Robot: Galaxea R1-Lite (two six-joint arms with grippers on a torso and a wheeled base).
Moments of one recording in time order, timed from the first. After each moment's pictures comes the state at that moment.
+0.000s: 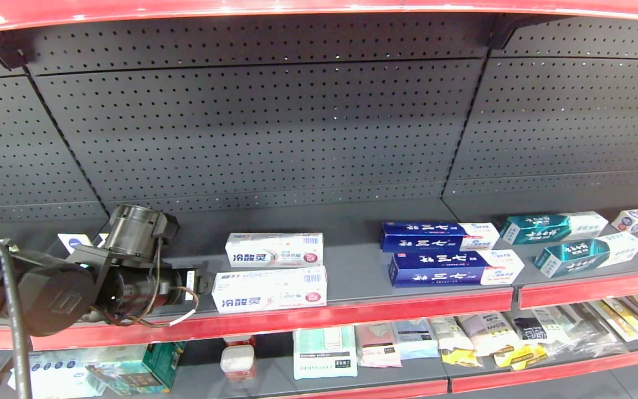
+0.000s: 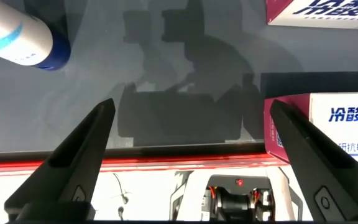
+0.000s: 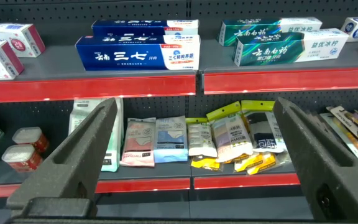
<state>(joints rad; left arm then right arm) -0.29 1.78 -0.71 -0.23 0.21 -0.25 0.00 0.00 0.00 0.00 0.03 -0.01</state>
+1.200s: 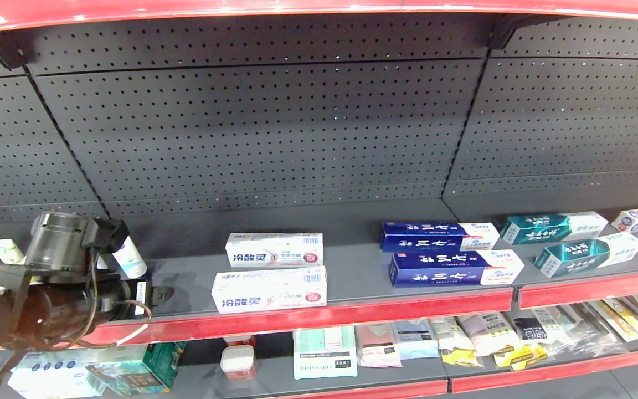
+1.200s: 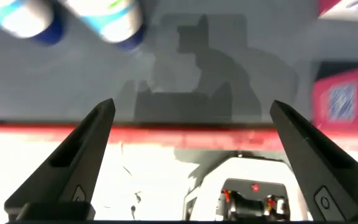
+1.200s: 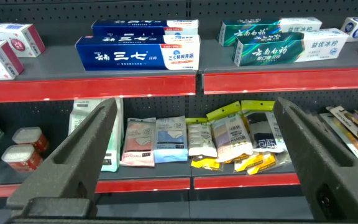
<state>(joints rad) -0.16 1.57 -0.56 -0.22 0.22 -0.16 0.00 0.00 0.00 0.00 0.03 -0.01</state>
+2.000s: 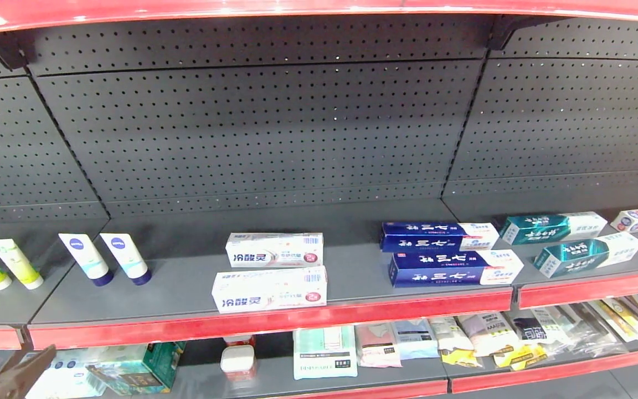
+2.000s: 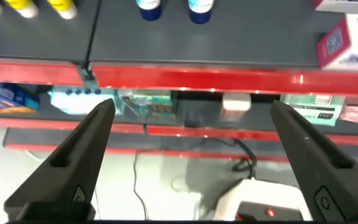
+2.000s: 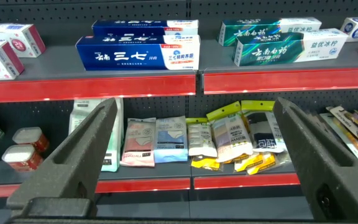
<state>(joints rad) 0.11 0.75 -0.30 0.02 0.04 0.03 0.00 0.00 0.00 0.00 0.03 -0.01</state>
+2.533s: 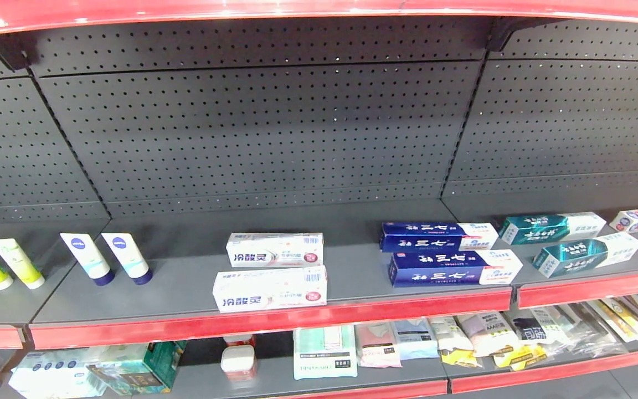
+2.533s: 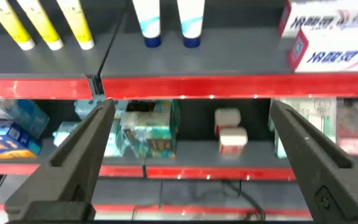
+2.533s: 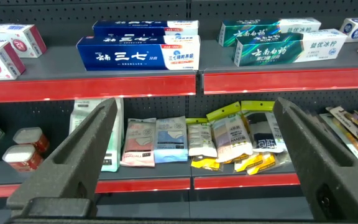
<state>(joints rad) 0.15 0.17 -0.07 0.05 -0.01 0.04 0.00 0.00 0.00 0.00 0.03 -0.01</state>
